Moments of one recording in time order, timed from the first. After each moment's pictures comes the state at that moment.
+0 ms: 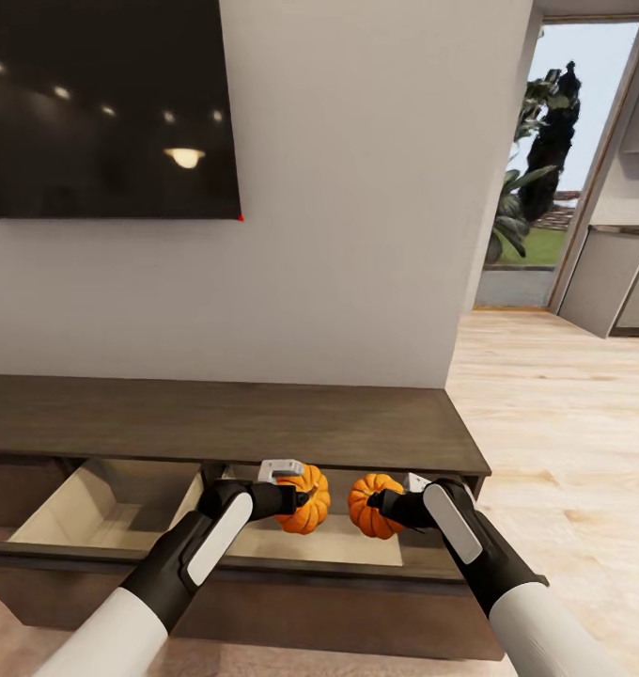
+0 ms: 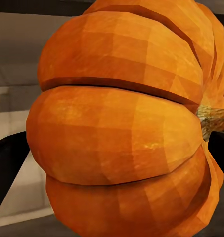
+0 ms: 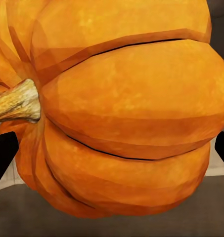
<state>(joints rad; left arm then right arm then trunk) -0.61 0.01 -0.47 -1.08 0.67 0.77 0.25 -0.62 -0.04 0.25 -0.92 -0.90 0.78 -0.41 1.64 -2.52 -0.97</state>
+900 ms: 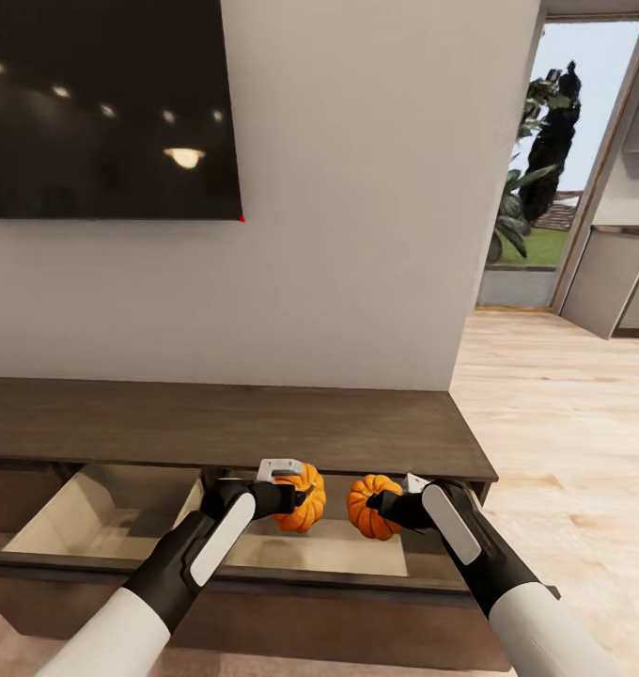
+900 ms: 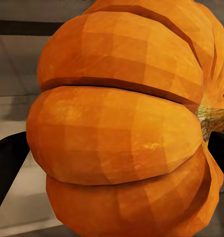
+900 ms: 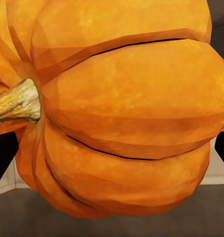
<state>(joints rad) -0.61 0.00 -0.48 -1.09 0.65 0.76 0.30 -0.62 -0.04 0.26 -0.92 -0.90 0.78 -0.41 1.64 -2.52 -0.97</state>
